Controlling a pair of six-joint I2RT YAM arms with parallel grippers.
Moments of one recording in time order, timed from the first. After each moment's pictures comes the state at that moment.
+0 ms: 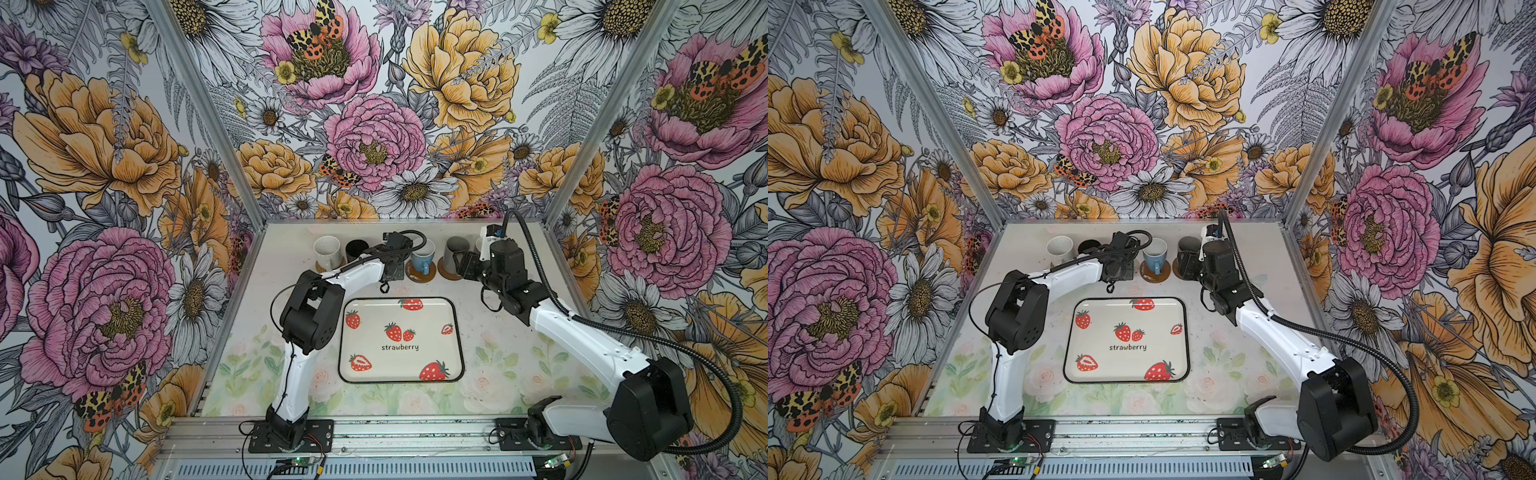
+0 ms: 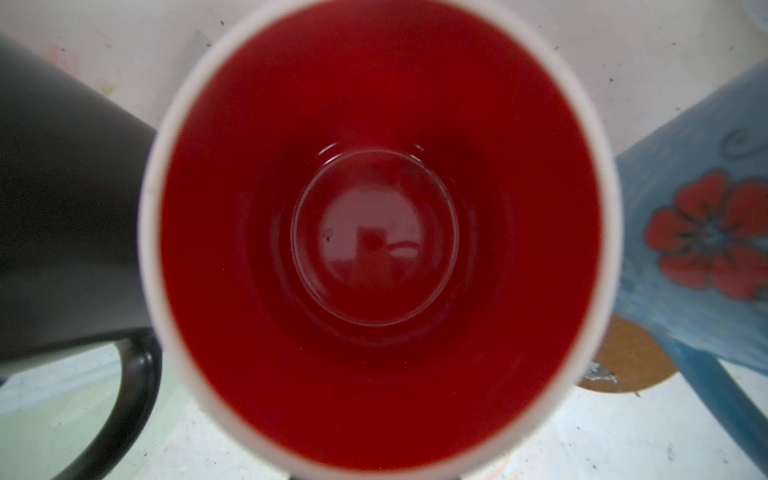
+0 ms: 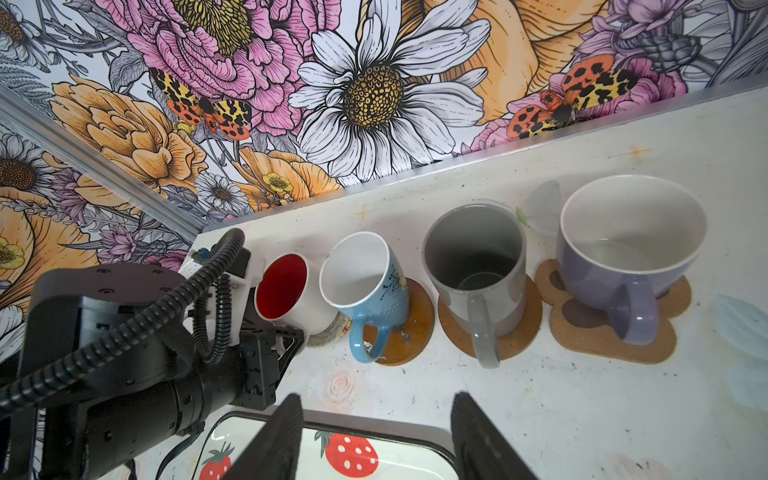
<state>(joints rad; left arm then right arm) -0.57 2.12 1.62 -0.52 -0.30 -0.48 0.38 1.30 0.96 -0.11 0.00 0.50</state>
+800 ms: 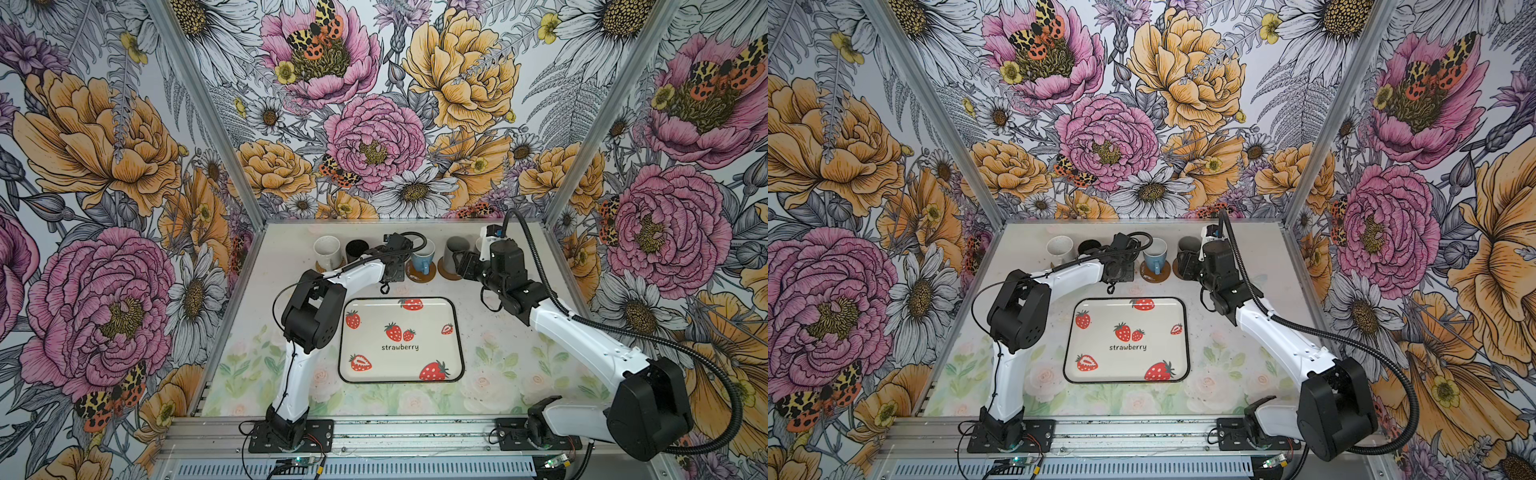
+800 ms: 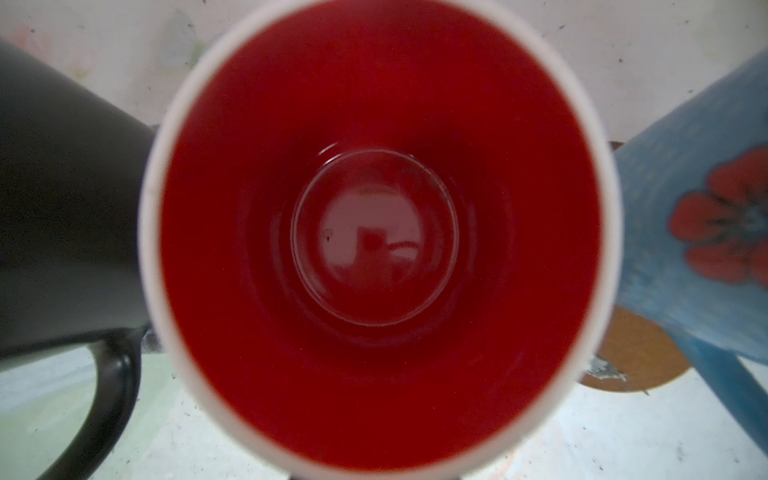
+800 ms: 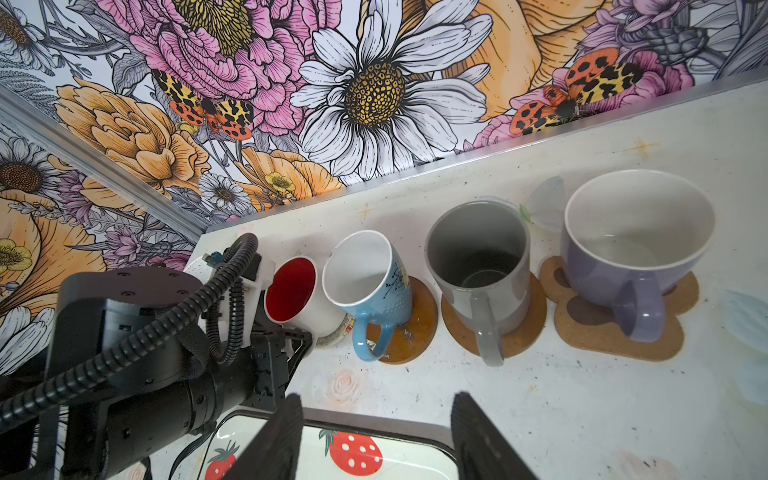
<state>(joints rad) -0.57 2.14 1.62 -0.52 -0.29 -0.48 0.38 1.30 0.96 -0.11 -0.01 0.51</state>
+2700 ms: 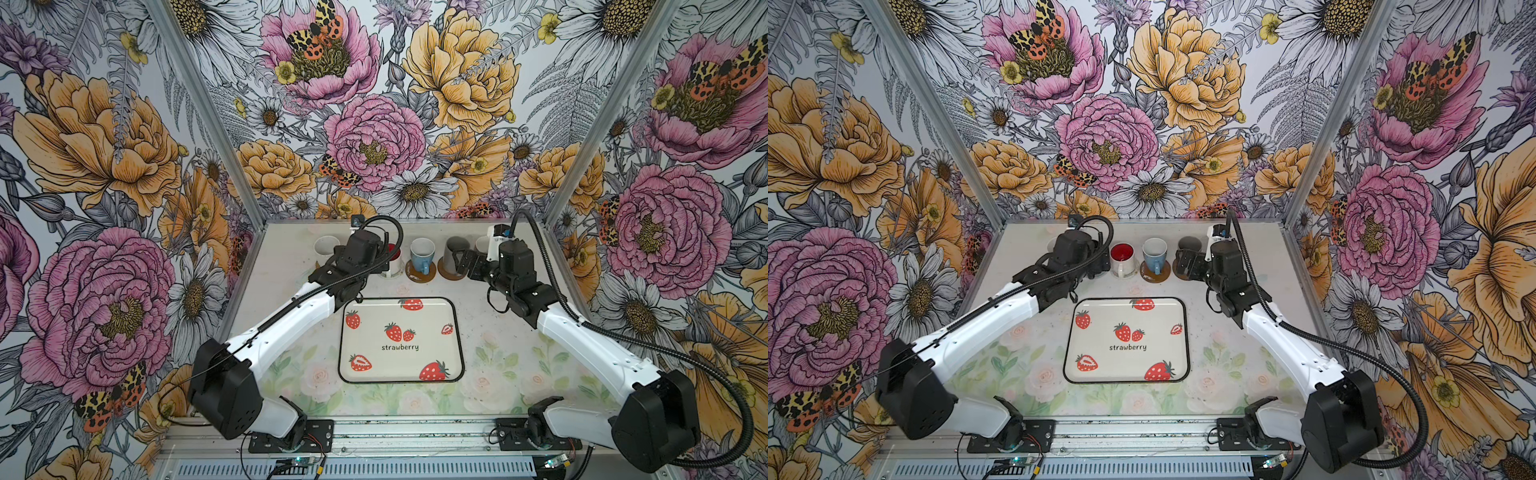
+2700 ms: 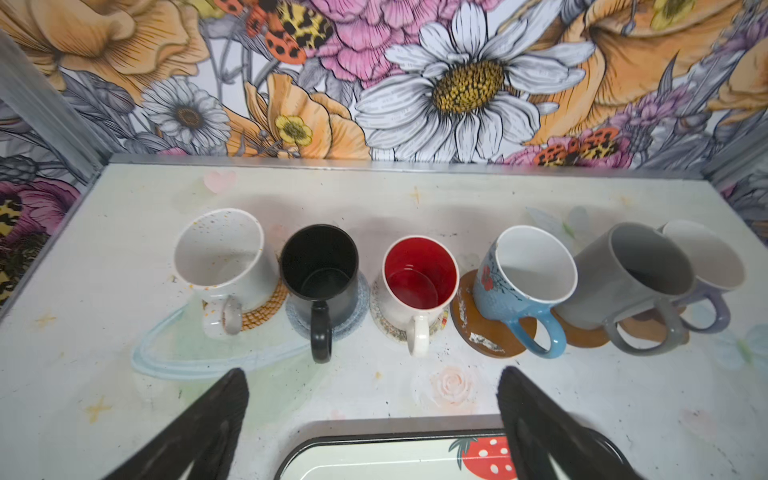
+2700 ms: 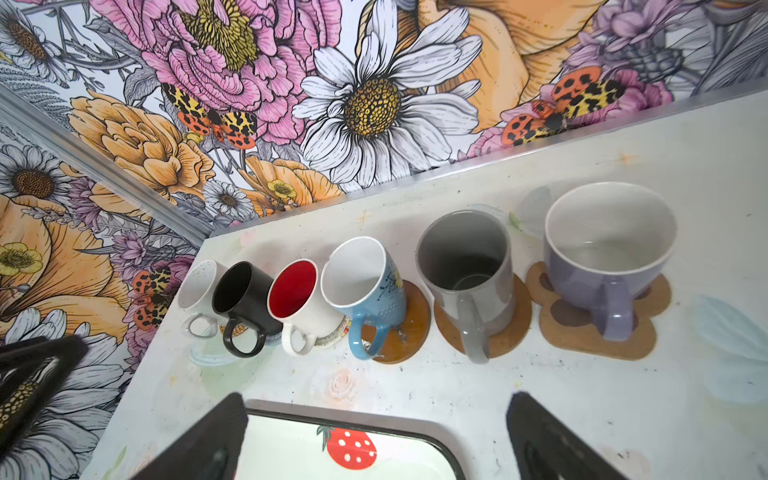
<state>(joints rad) -0.58 1.37 1.18 -0.33 -0.49 -0.35 0.33 1.22 0.93 -0.15 -0.03 0.48</state>
